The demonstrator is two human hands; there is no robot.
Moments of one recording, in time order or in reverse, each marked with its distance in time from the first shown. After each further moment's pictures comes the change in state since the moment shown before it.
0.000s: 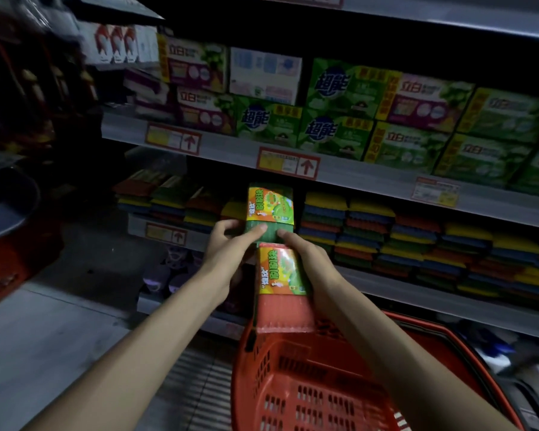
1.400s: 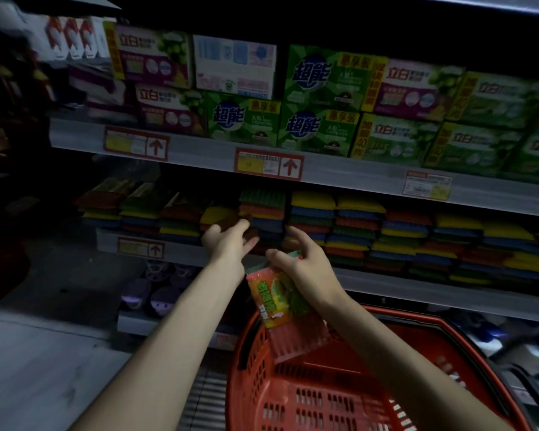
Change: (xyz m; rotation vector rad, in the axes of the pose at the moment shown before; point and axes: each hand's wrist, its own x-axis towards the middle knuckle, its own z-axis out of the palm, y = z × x) left_hand 0.049 0.005 0.049 -0.393 0.190 -0.185; right_hand 0.013 0.007 -0.013 -0.431 0.172 -0.334
